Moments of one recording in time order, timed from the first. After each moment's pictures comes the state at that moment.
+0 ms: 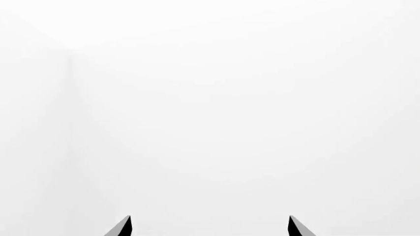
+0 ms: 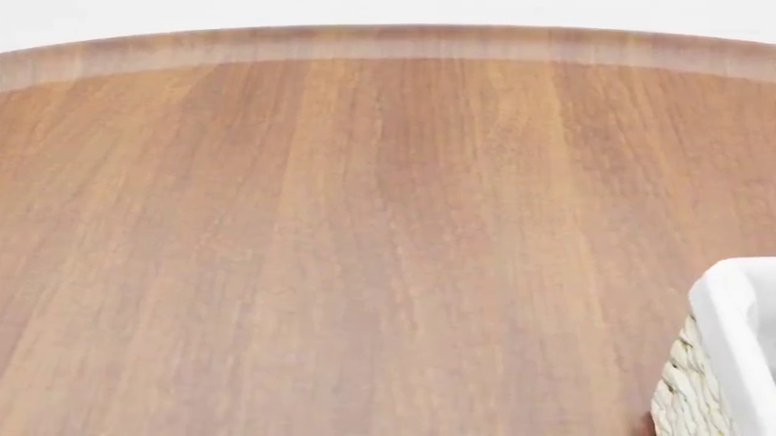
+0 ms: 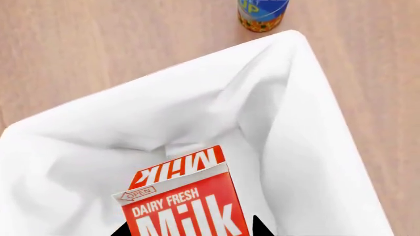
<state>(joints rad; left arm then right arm) -0.55 -0.62 0.13 0.83 -0.51 -0.57 -0.56 1.72 0.72 -0.74 1.31 0.00 1.25 -0.95</state>
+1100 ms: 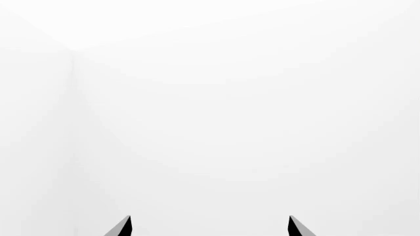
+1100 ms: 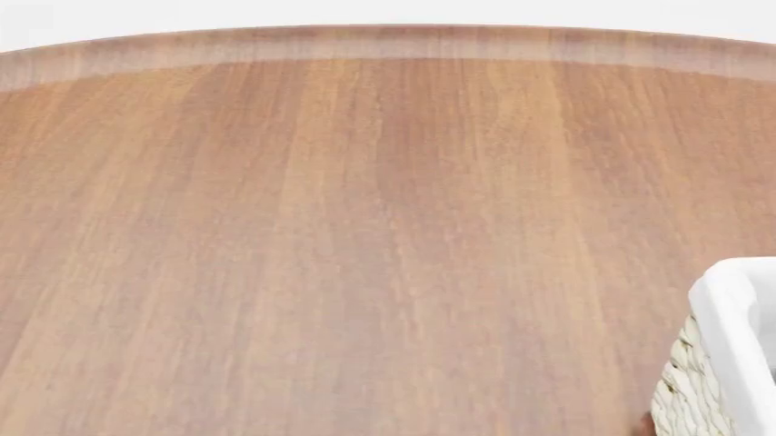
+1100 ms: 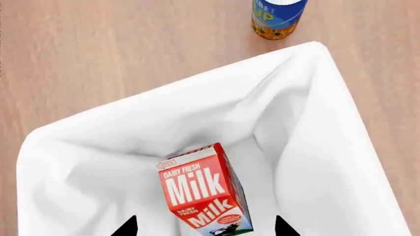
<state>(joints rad) -0.54 -0.64 0.13 0.83 -0.51 -0.57 -0.57 1.72 0.71 -0.71 1.31 0.00 1.24 -0.96</state>
